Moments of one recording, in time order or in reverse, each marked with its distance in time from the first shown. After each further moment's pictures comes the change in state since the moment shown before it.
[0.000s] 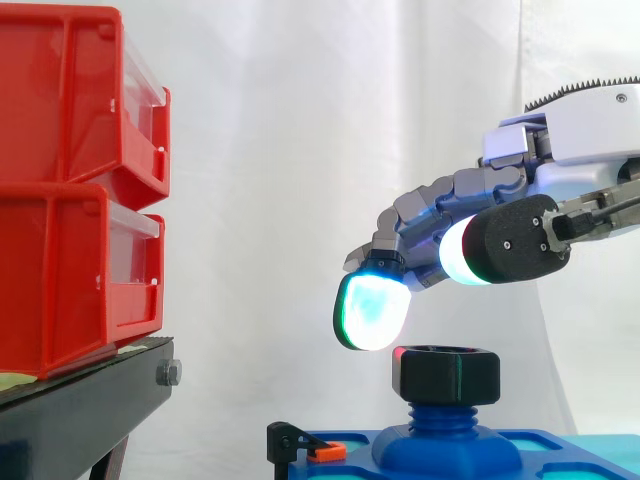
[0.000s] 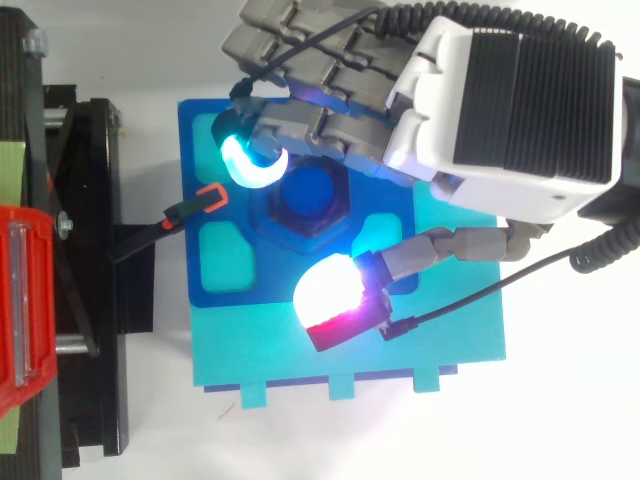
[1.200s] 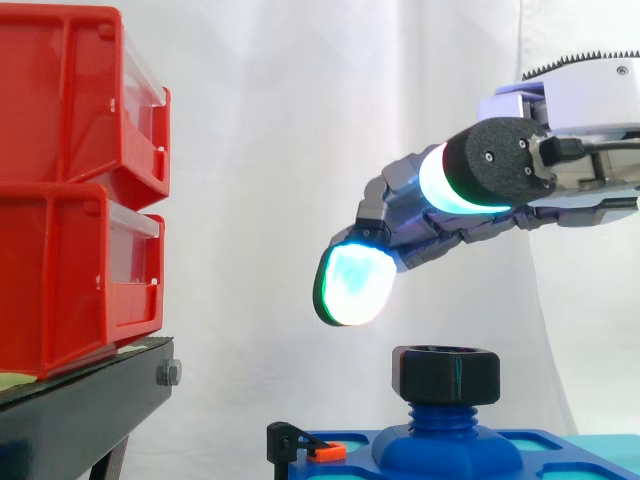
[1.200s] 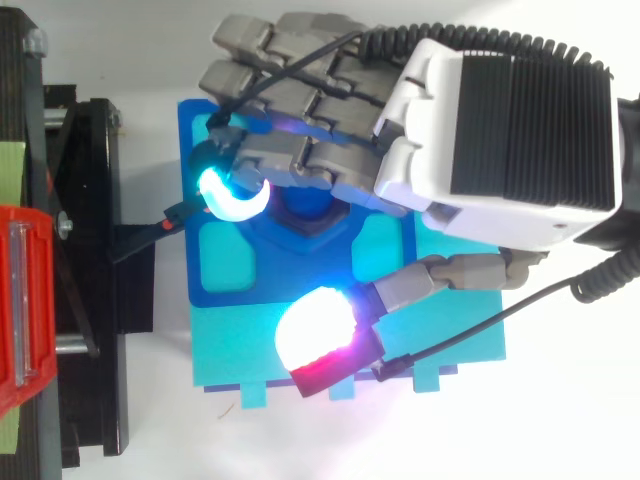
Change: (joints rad) arm 0.011 -0.001 0.000 0.049 -0.024 0.023
